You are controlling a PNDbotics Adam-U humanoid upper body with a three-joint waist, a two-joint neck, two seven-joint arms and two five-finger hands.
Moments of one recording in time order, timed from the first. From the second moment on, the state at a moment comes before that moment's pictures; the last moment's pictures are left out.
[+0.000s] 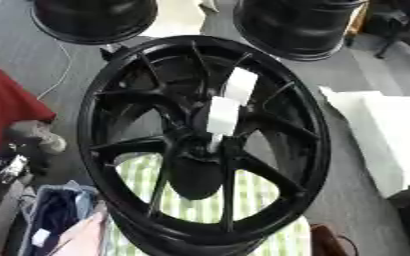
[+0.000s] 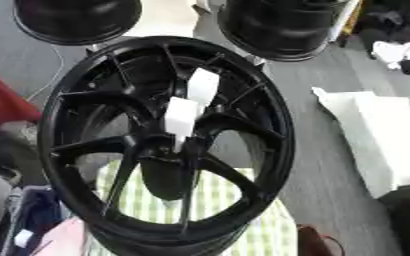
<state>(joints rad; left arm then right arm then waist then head) -0.18 0.17 0.37 -1.52 -0.10 -0.09 -0.58 -0.43 -1.08 0.08 -1.99 0.21 0.24 0.25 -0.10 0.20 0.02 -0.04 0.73</state>
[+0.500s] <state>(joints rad) -0.19 0.17 0.36 -1.50 -0.10 -0.10 -0.60 -0.62 -0.97 0.20 -1.99 0.27 0.32 0.45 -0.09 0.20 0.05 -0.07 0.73</state>
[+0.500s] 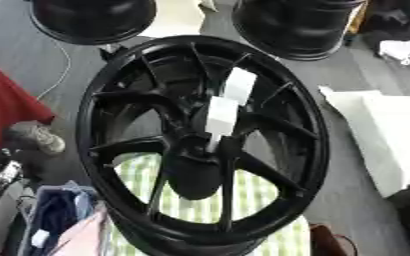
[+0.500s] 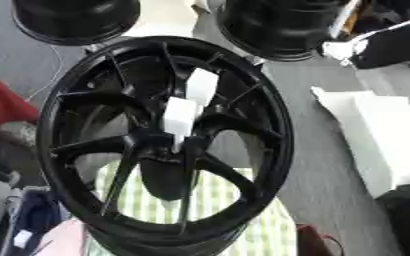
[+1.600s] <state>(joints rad) -0.19 0.16 0.34 -1.47 -0.11 -0.11 -0.63 -0.78 -0.79 0.32 -1.87 0.32 0.30 0.56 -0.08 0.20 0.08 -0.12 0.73</state>
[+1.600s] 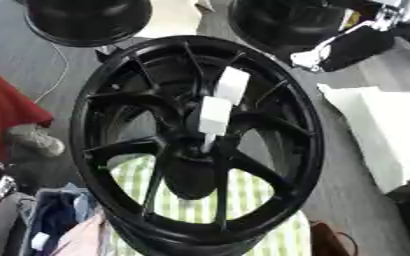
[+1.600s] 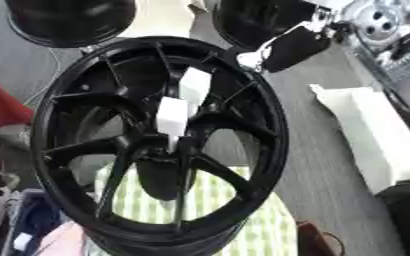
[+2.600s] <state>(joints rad) -0.20 0.15 0.33 -1.46 -0.11 -0.12 -0.64 -0.81 -0.68 0.37 -1.70 0.31 0.28 0.52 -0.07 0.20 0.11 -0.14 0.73</state>
